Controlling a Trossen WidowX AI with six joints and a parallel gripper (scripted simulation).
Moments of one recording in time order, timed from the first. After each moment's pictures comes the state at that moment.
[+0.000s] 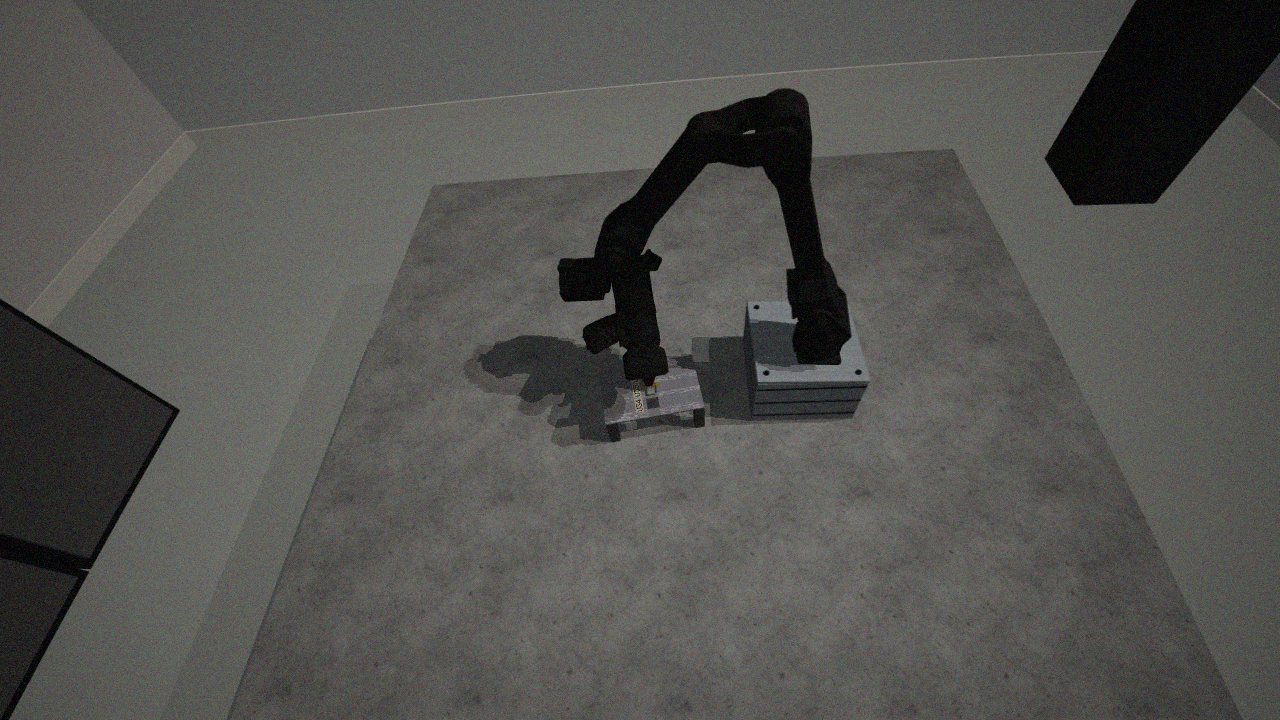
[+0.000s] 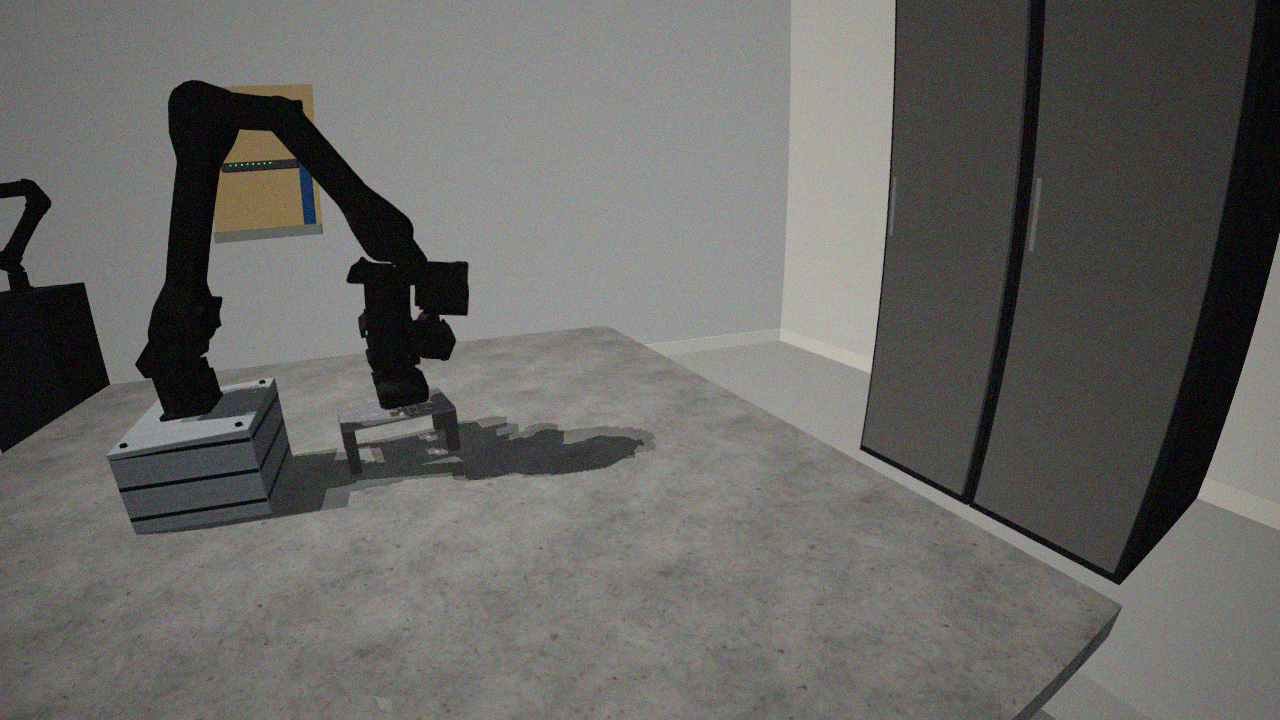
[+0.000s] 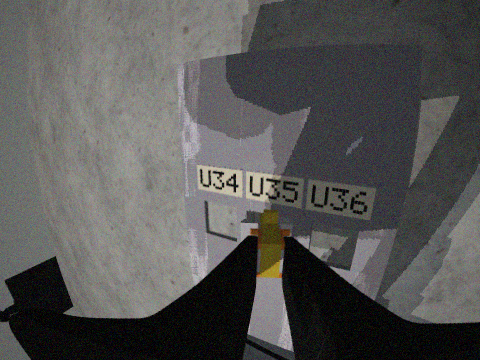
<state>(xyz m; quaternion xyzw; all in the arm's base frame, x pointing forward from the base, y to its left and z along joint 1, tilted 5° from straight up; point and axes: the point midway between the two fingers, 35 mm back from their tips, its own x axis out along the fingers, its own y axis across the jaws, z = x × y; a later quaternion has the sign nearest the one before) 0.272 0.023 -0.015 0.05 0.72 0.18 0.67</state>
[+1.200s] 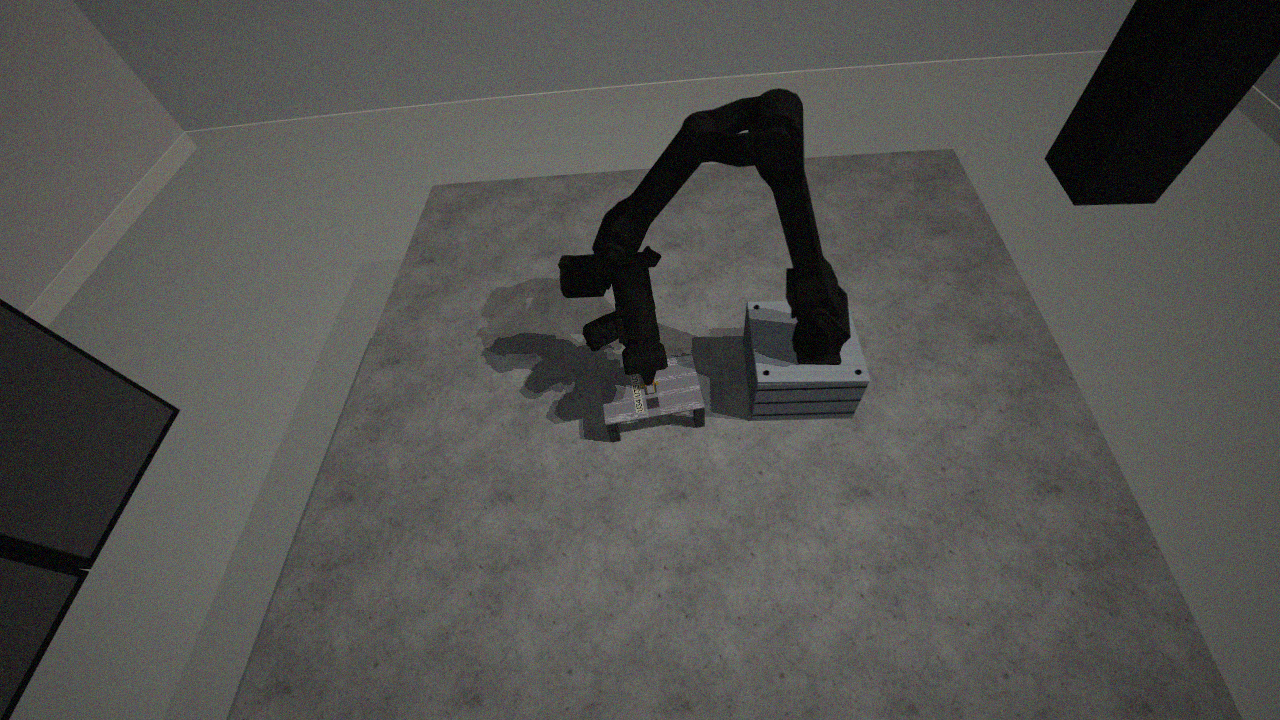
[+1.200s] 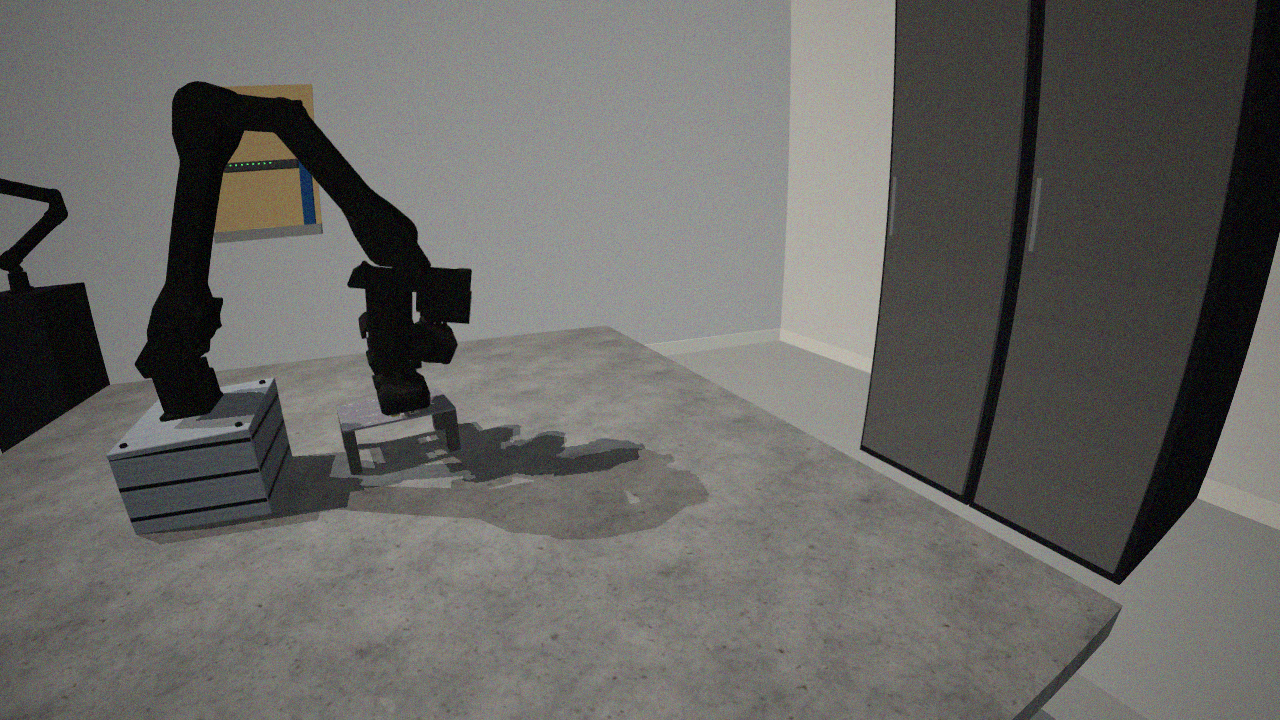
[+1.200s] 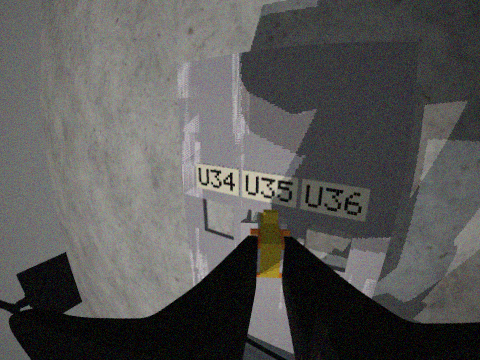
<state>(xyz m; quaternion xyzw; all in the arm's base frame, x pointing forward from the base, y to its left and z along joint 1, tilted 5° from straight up) 0.273 0.019 -0.016 0.07 0.72 0.20 0.67</state>
